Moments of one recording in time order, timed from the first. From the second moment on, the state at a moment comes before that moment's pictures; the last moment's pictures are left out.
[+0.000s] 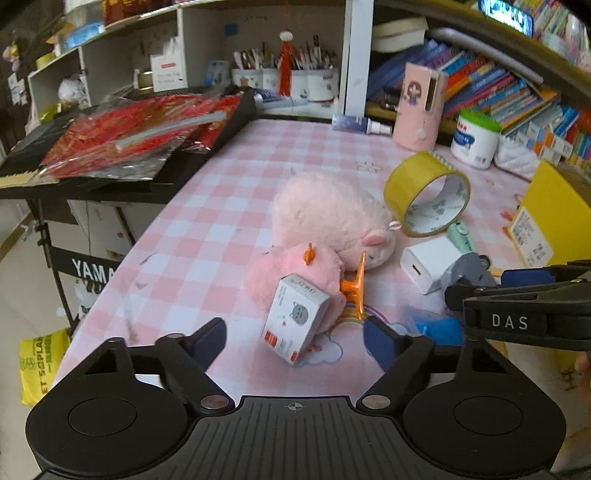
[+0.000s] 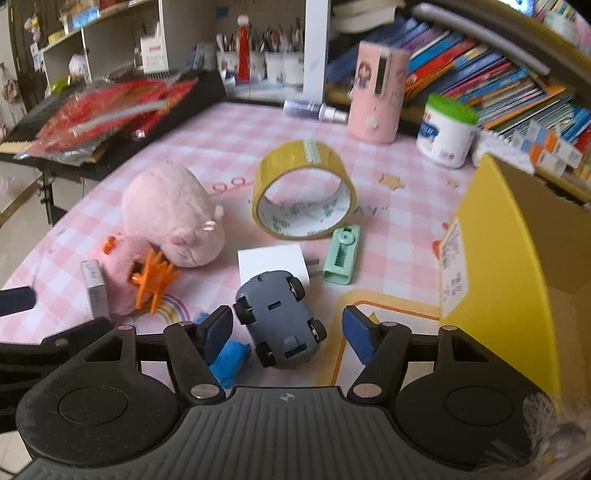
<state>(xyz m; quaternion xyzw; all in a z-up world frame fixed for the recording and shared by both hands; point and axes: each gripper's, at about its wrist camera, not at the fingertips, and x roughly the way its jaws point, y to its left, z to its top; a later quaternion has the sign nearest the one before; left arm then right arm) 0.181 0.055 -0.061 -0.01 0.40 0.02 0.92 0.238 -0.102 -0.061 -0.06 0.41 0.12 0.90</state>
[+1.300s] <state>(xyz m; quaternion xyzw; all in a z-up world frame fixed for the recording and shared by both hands) 0.051 0.036 -0.011 -0.04 0.36 -0.14 0.92 0.076 -0.134 -0.023 0.01 0.38 0.09 0.92</state>
